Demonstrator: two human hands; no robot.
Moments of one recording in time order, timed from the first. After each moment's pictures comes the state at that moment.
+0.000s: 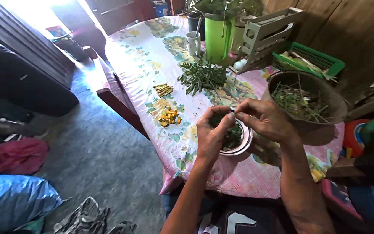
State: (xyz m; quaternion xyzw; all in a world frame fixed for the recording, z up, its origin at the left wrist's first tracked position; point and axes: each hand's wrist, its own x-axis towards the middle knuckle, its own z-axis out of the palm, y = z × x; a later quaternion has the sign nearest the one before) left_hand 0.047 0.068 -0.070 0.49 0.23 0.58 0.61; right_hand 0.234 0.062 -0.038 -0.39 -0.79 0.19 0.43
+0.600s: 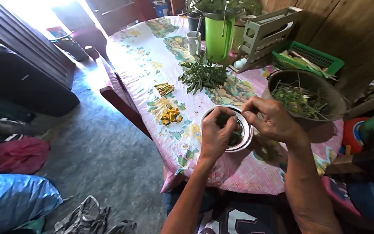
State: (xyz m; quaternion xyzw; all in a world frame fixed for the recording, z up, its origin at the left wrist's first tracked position) left_hand 0.049 0.063 -0.071 0.58 0.26 0.56 0.53; right_hand 0.240 0.051 -0.030 -0.44 -0.82 0.07 0.37
